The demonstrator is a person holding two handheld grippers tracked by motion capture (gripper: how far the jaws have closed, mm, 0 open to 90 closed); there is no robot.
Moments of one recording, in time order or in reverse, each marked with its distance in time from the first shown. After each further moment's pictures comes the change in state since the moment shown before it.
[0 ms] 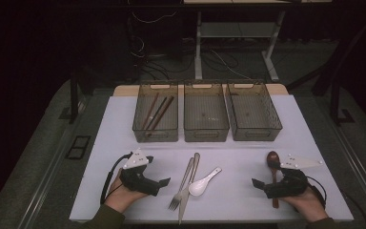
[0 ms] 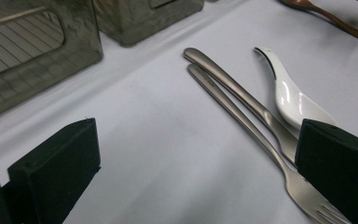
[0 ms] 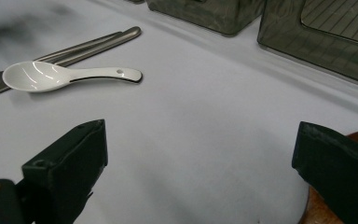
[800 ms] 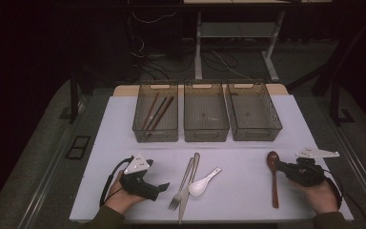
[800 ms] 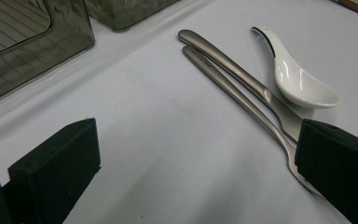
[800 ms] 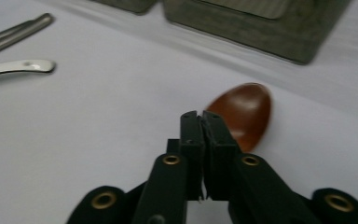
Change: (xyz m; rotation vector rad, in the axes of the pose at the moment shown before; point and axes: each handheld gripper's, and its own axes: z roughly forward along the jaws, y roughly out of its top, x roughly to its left) left arm 0.001 -0.007 0.003 0.034 0.002 0.039; right arm -0.042 0.003 -0.023 0.095 -0.190 0.115
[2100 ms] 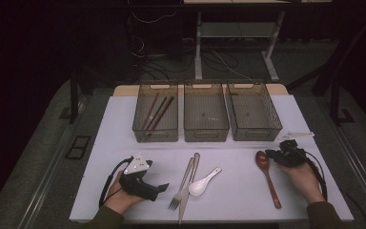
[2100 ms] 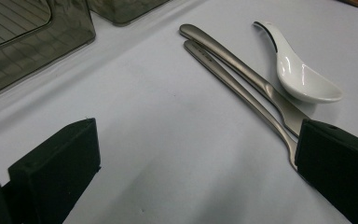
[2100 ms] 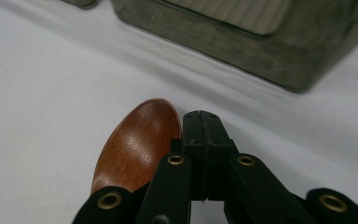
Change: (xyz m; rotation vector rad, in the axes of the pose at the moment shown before) left arm 0.000 -0.001 0.000 0.012 0.002 -0.006; right arm -0.011 0.035 0.055 0.116 -0.051 -0.014
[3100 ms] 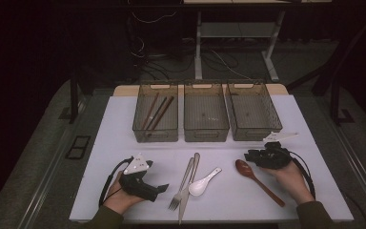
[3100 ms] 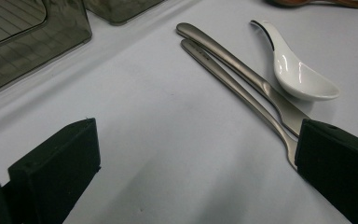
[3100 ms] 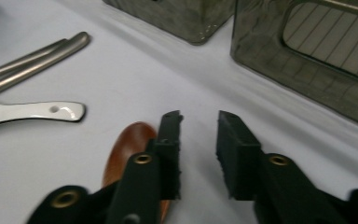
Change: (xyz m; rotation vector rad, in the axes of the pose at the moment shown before) left arm 0.001 -0.001 0.000 -0.002 -0.018 0.009; right arm 0.040 0.014 0.007 -0.060 0.225 -0.064
